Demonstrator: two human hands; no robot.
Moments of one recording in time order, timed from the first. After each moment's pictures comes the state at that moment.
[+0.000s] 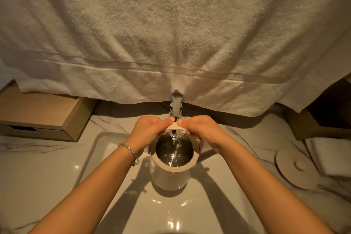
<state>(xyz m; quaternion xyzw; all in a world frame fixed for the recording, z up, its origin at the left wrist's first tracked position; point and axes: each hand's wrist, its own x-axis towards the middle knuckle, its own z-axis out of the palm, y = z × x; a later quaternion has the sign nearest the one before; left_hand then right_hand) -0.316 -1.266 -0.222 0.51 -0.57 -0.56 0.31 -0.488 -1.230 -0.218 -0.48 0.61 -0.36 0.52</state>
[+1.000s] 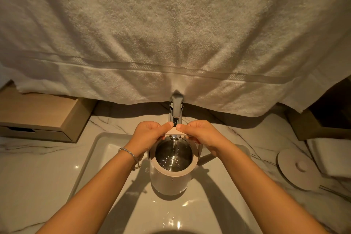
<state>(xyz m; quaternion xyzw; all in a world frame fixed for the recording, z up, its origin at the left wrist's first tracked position) -0.315 -1.265 -0.234 0.52 -0.57 -0.56 0.29 -0.486 -1.234 -0.235 -0.46 0.62 -0.34 0.53</state>
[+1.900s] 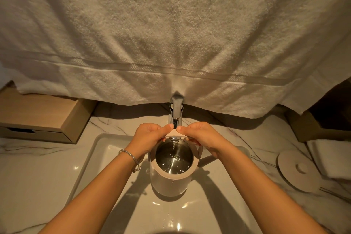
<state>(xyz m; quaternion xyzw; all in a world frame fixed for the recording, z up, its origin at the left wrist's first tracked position) -0.316 -1.265 -0.236 0.53 -0.57 -0.55 0.28 -0.487 -1.235 -0.236 -0.47 0.64 -0.31 0.53</state>
